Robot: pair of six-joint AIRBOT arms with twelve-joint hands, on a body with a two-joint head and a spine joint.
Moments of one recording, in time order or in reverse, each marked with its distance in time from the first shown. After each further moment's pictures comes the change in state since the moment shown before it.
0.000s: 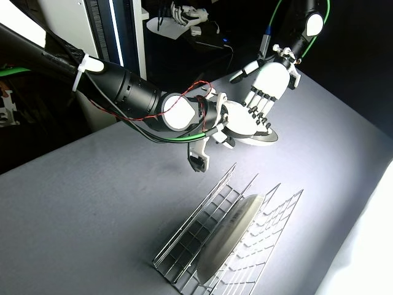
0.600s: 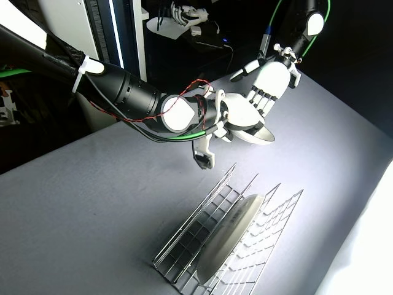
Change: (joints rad) left arm -0.011 0.005 0.004 0.007 -0.008 -0.020; right arm -0.011 0.001 0.005 0.013 0.079 -0.007
